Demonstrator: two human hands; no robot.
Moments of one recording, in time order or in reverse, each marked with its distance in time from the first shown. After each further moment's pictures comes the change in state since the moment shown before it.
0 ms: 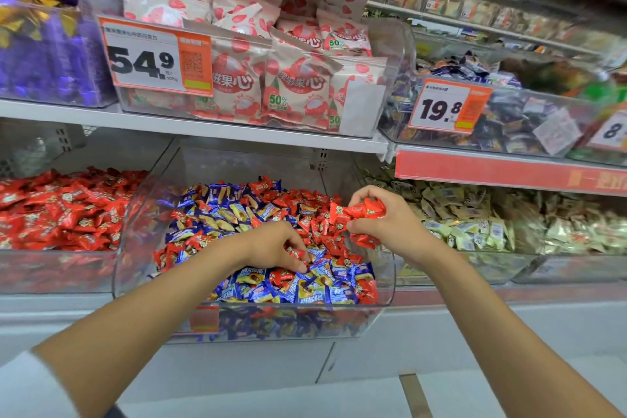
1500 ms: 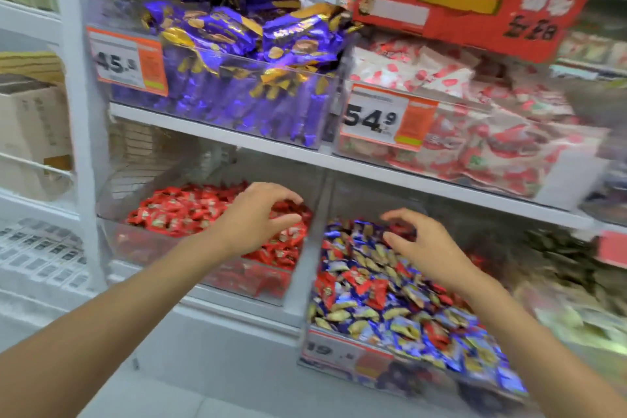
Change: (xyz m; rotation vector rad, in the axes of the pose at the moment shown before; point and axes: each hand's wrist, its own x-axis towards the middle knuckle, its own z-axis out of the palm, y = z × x) left_hand -0.172 -0.131 -0.125 0.283 0.837 -0.018; right_hand 0.085 -0.054 0.151 -0.459 -0.086 -0.288
